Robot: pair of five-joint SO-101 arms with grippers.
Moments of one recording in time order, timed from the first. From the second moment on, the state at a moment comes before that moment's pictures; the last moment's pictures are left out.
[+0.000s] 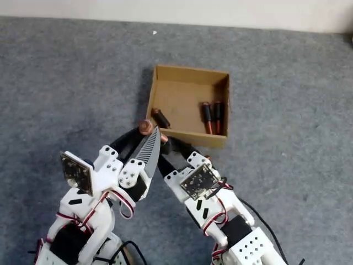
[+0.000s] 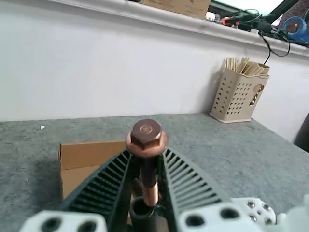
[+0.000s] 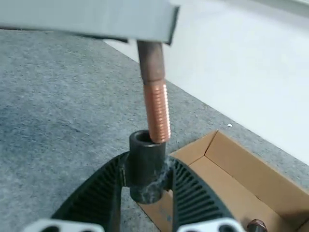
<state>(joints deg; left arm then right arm) 26.9 -104.2 75.6 38.3 18.9 -41.4 -87.3 96.0 3.6 17.7</state>
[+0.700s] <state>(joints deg) 26.9 -104.3 80.1 39.3 19.1 -39.7 -87.2 96.0 3.8 17.7</state>
